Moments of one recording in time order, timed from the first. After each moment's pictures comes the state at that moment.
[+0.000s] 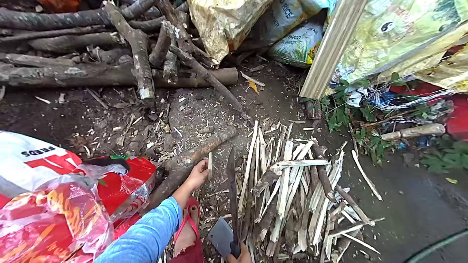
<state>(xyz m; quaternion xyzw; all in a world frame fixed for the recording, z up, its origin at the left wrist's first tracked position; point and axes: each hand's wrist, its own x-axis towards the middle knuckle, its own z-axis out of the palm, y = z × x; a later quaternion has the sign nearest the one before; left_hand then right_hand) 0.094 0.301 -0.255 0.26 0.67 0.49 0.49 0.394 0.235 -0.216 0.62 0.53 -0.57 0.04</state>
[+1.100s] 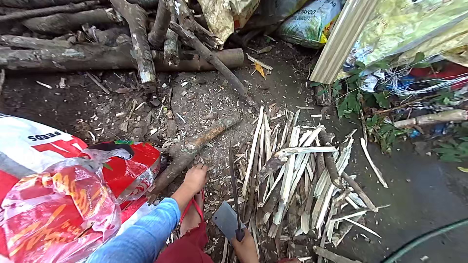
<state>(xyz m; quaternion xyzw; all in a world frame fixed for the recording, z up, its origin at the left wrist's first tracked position) 0.113 0.266 -0.240 0.44 0.80 -0.02 0.40 0.404 0.240 -0.243 0.63 0.54 -0.52 0.19</state>
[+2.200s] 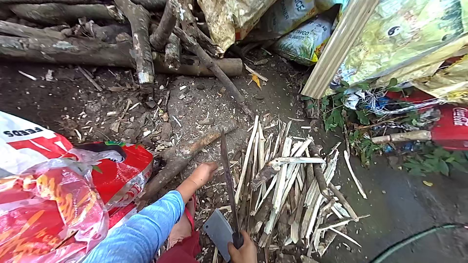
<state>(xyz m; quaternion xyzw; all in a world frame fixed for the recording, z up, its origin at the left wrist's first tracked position) 0.110 0.305 -0.240 0.56 0.70 0.26 0.36 0.386 0.258 -0.171 0.61 0.65 -0.45 0.09</state>
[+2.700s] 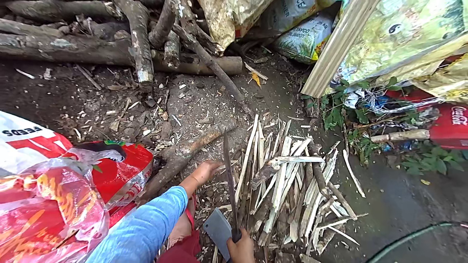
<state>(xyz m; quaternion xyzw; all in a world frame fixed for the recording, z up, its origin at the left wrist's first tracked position) 0.113 0.309 -0.262 0.58 0.67 0.30 0.35 0.378 0.260 -0.179 0.64 0.63 -0.42 0.15</state>
